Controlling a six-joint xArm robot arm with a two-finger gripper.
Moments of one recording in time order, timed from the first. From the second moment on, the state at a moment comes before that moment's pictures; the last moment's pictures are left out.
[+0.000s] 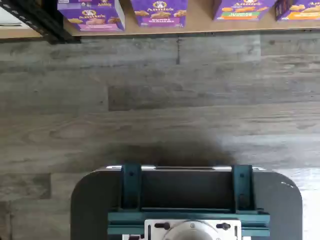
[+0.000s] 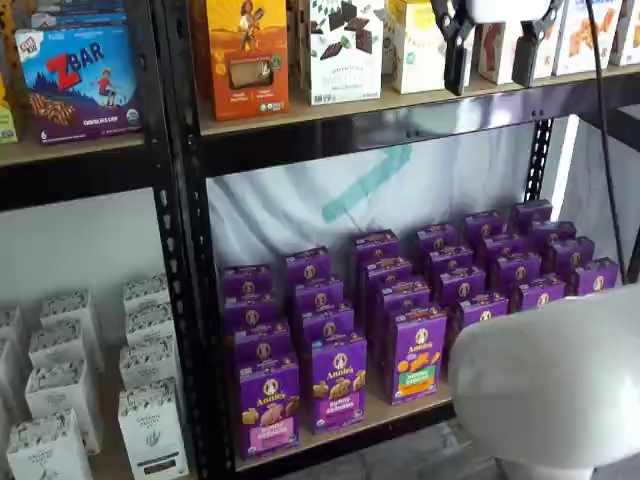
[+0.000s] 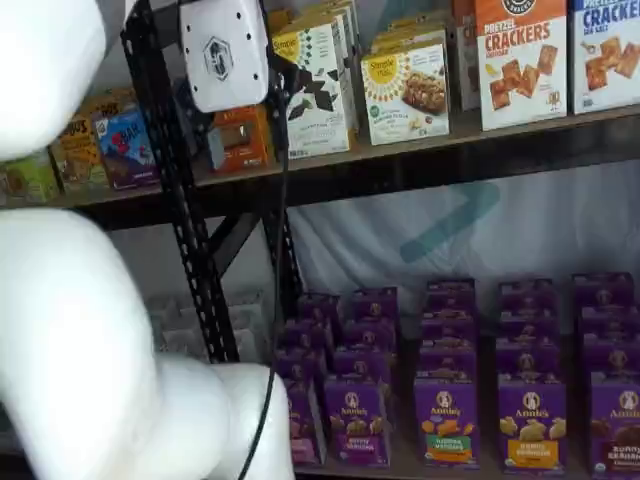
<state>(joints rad) 0.01 -0.85 -1.14 0.04 1.99 0.03</state>
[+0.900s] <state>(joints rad) 0.04 -0.88 -0.98 0.06 1.85 0.06</state>
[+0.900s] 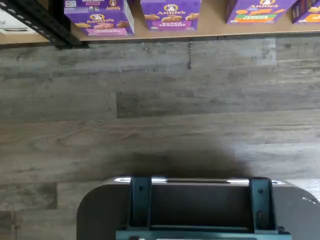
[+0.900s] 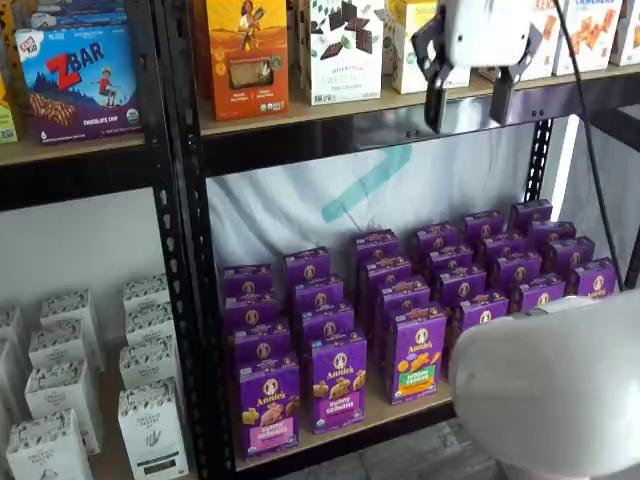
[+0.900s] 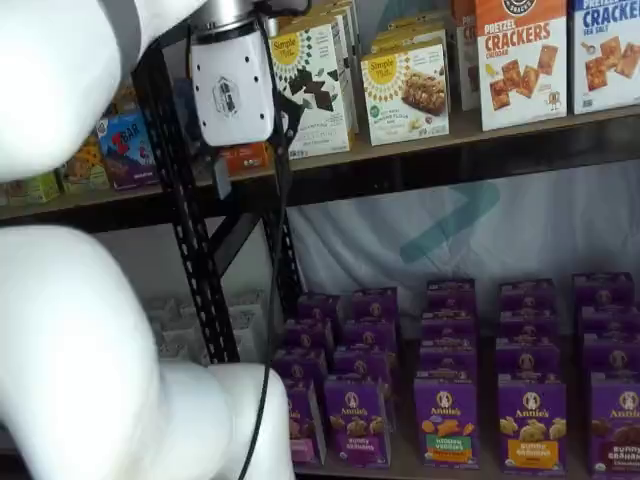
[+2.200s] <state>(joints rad) 0.26 -0.73 -0.51 -0.07 1.23 0.30</state>
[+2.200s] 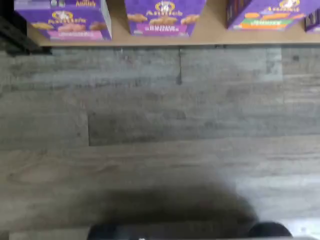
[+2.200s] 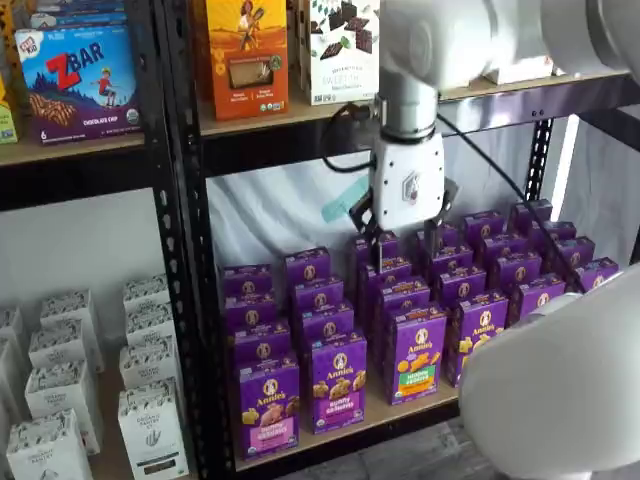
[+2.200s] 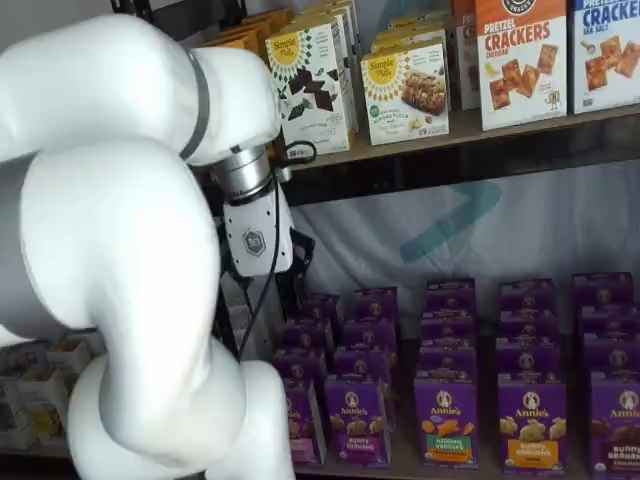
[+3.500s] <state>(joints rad) 0.49 -0.29 -0.32 0.05 0.56 0.46</state>
